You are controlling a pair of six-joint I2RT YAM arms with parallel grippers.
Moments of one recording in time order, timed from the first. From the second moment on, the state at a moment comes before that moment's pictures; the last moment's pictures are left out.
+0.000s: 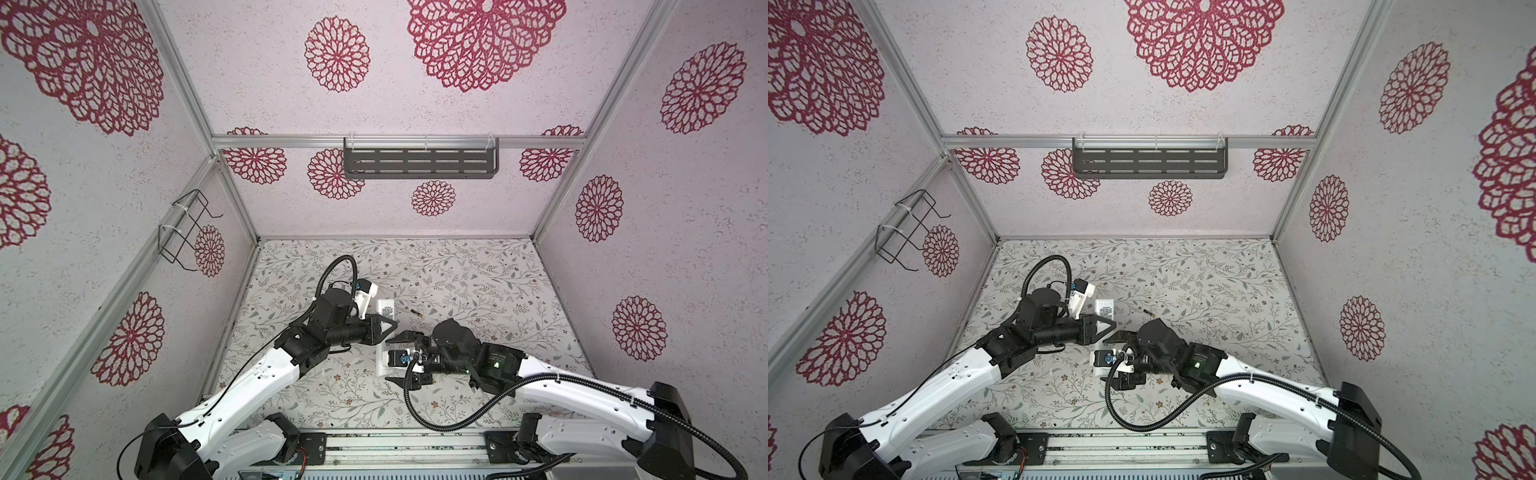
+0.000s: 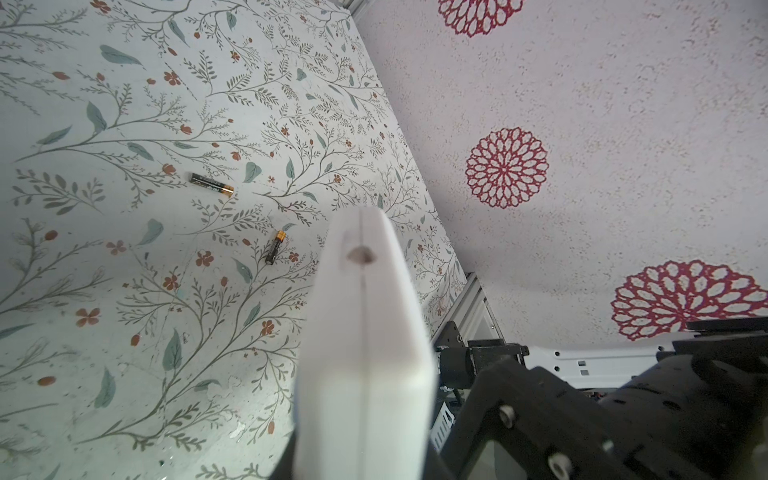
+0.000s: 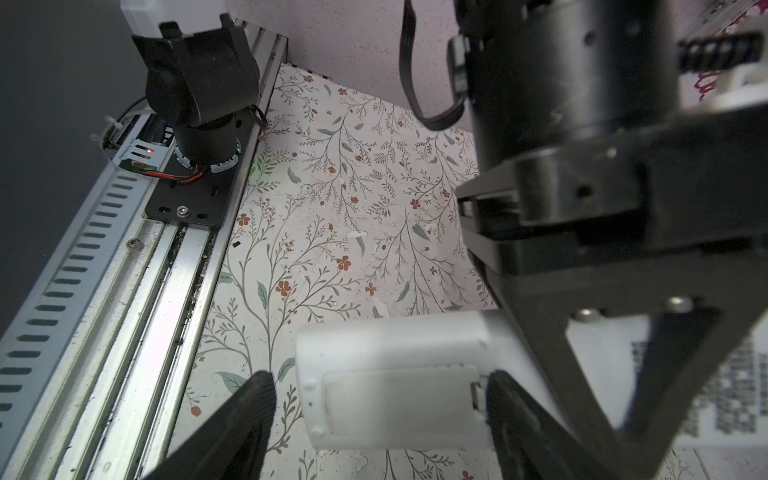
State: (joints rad) left arm -0.66 1.09 0.83 -0.26 0.43 -0.65; right arm 1.11 1.14 0.86 -0.22 -0.23 -0.53
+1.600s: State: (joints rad) left arm -0.67 1.09 0.82 -0.32 0.50 -0.64; right arm 1.11 1.14 0.89 -0.33 -0.36 -0.50
